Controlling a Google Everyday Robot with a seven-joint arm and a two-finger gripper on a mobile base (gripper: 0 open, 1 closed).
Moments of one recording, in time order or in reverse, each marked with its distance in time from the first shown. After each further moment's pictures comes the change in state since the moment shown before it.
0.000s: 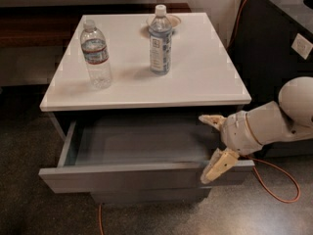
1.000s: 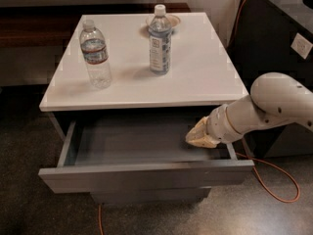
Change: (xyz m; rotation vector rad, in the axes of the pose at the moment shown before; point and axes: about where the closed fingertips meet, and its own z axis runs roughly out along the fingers) arm 0.012 -0.047 0.038 0.028 0.080 0.051
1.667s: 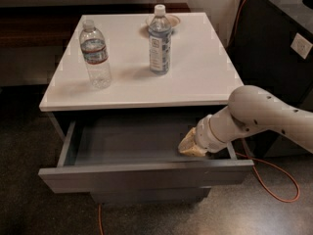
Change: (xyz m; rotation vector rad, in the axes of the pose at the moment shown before) arm 0.012 0.010 0.046 -0.013 0.097 -0.011
